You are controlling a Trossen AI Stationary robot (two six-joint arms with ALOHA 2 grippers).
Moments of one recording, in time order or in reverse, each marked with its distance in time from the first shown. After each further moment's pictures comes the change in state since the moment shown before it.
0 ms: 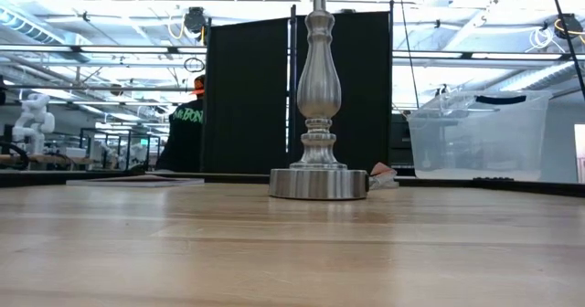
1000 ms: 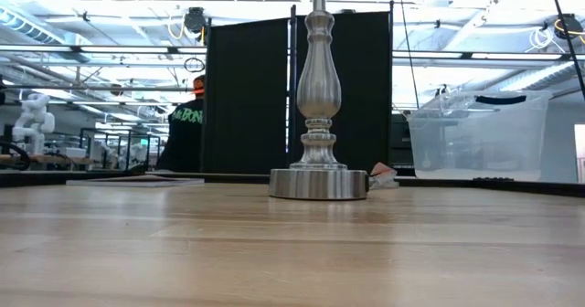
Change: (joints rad) left arm -0.095 -0.035 0.000 0.032 0.025 0.035; right arm -0.088 -0.001 0.000 0.084 -0.056 -0.083
